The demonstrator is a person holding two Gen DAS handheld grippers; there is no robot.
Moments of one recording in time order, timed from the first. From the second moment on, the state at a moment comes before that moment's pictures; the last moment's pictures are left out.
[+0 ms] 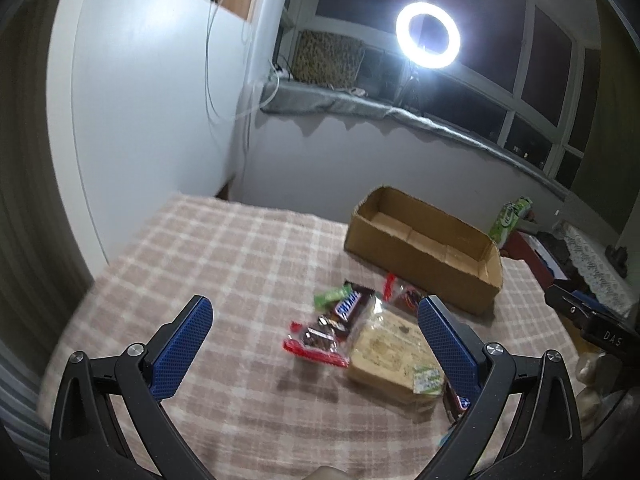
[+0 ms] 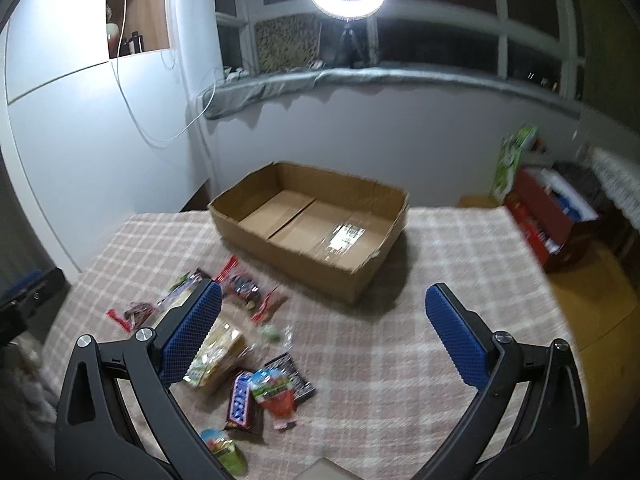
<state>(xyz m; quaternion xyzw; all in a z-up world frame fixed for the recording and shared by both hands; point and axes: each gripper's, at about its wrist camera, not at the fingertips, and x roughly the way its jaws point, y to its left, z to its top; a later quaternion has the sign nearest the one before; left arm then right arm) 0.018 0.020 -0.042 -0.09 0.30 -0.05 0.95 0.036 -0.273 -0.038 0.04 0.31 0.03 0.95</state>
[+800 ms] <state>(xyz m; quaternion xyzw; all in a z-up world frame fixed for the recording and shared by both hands) 0.028 -0.025 -0.115 -0.16 0.42 -0.16 0.88 0.106 -0.211 -0.103 -0.01 0.45 0.26 0.85</state>
